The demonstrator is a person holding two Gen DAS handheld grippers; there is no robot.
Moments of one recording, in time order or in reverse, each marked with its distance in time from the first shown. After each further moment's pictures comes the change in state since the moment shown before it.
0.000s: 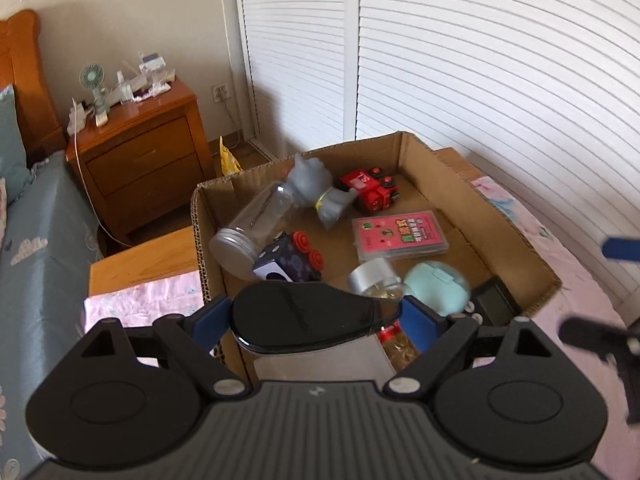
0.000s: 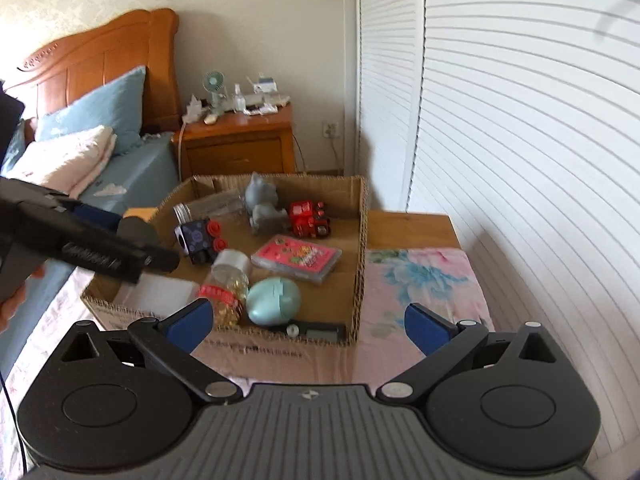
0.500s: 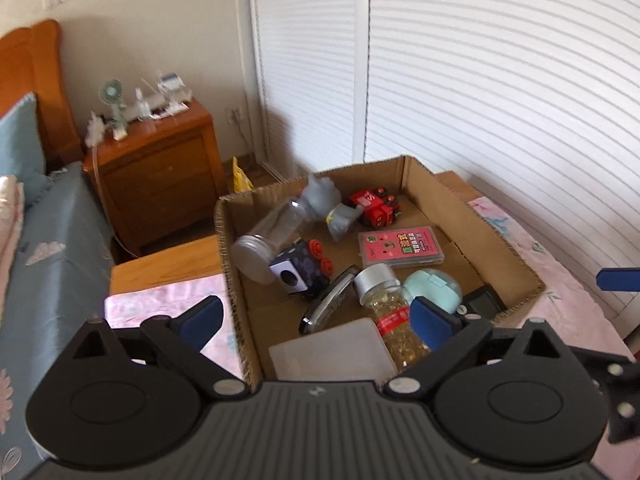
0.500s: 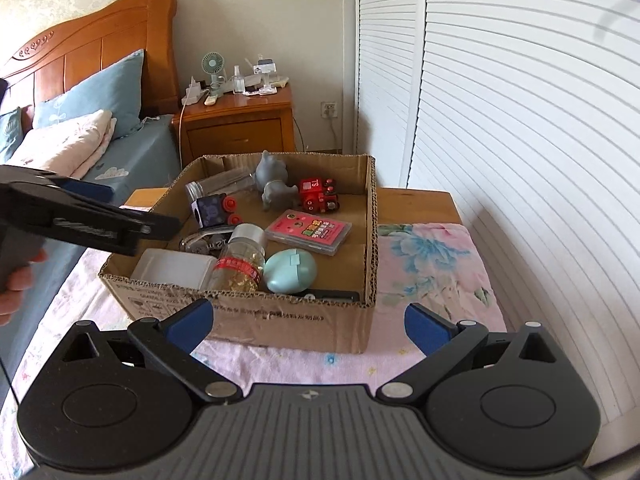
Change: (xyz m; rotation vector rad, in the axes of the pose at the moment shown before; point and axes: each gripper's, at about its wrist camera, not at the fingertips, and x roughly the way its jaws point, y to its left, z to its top) left arm -0.048 -0.002 -0.019 -0.026 -0.090 0.048; right arm -0.021 0.019 -0.008 0.011 0.043 -0.020
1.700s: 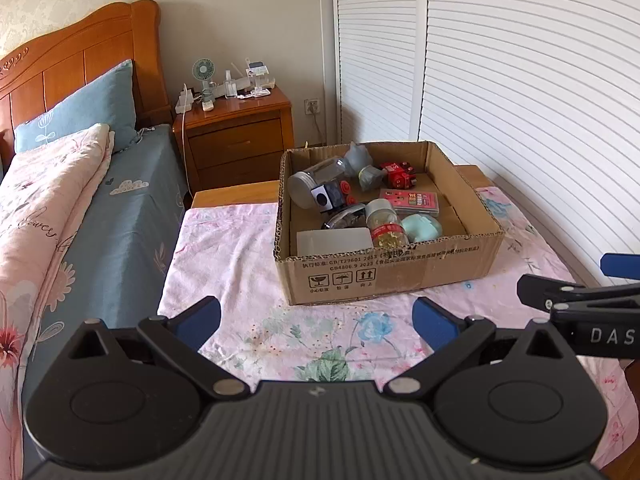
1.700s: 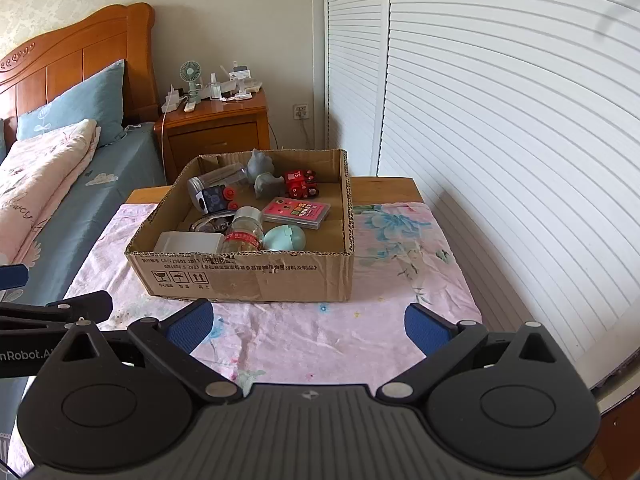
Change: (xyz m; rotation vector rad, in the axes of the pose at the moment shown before) left arm -0.108 -0.051 -0.070 -0.165 0.004 0.199; right arm -0.071 0.015 -0.028 0.051 -0.009 -0.069
